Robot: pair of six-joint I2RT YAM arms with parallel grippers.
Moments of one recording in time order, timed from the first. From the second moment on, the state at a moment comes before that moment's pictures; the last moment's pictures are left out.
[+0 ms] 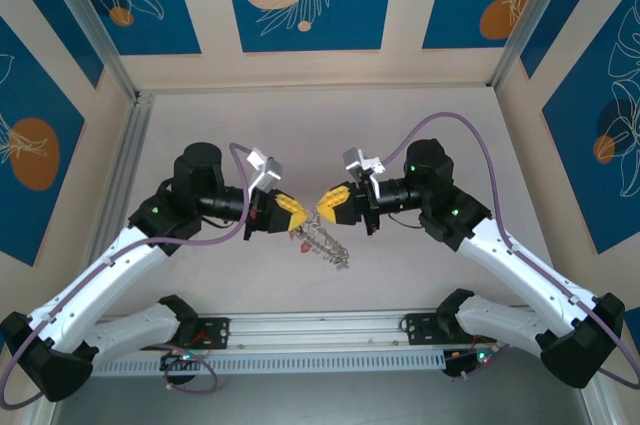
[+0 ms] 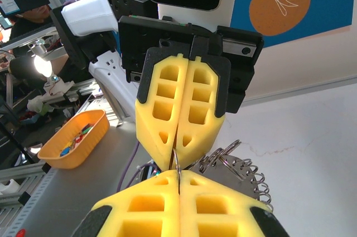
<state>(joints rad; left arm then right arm) -0.66 0.98 1.01 -0.35 0.99 -0.16 0.68 1.00 0.93 -0.10 -1.00 0.16</state>
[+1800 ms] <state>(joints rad) -0.66 0.98 1.01 -0.32 1.00 -0.18 0.68 0.99 0.93 -0.11 -1.03 0.16</state>
